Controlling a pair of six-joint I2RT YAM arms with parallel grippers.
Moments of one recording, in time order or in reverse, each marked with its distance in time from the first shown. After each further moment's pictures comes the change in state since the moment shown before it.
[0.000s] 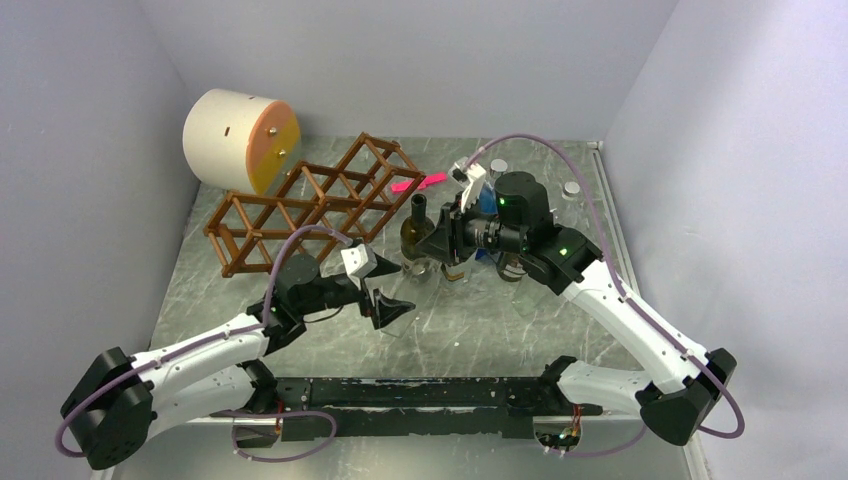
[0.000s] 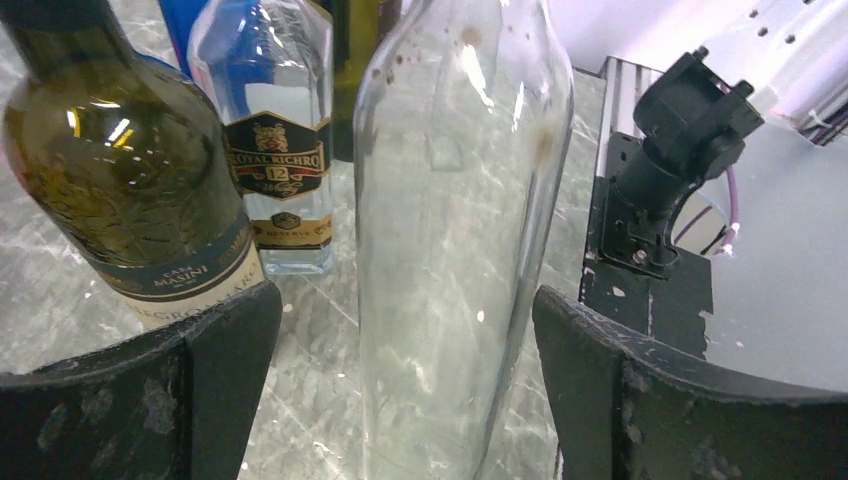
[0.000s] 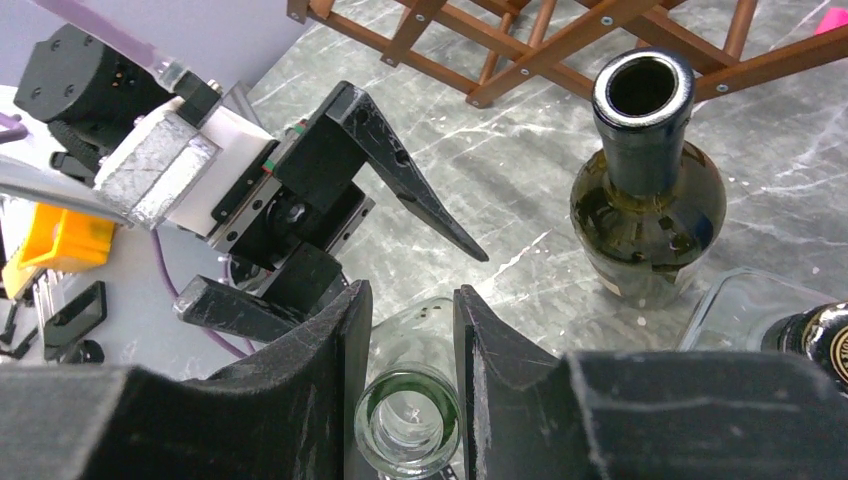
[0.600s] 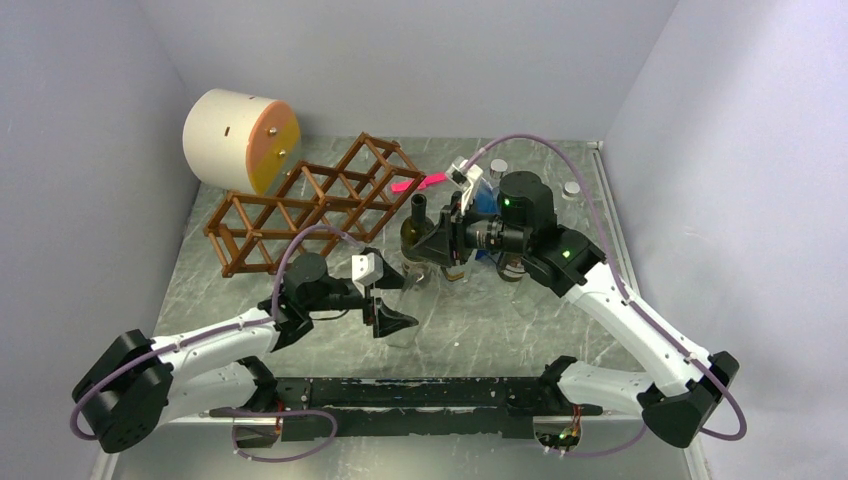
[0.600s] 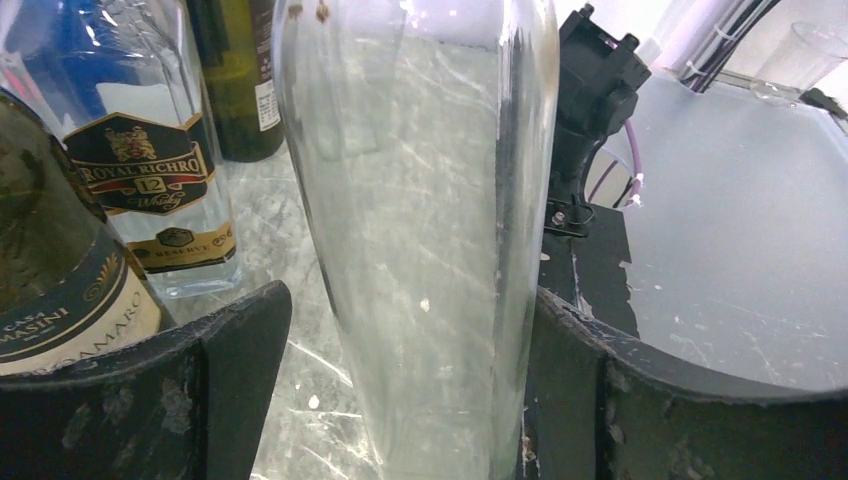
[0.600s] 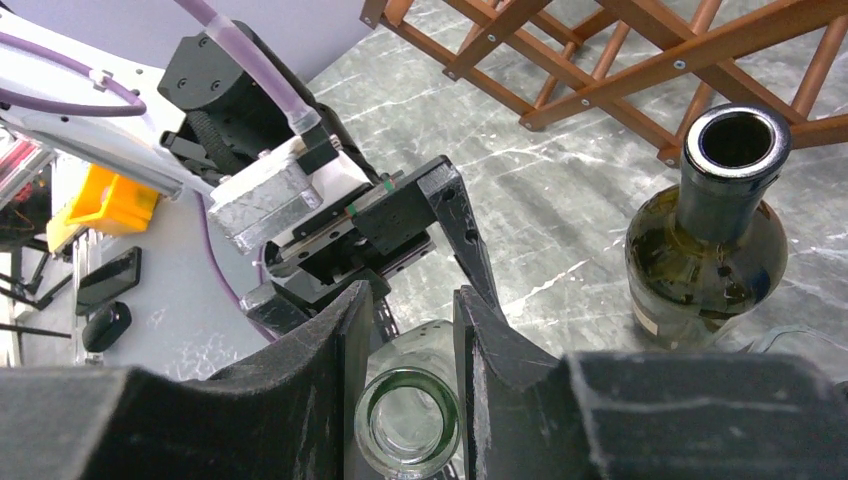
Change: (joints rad) left arm 0.000 0.100 -0.025 0.125 0.220 -0.008; right arm 0.005 -0.011 0.000 0.052 -0.123 -0.033
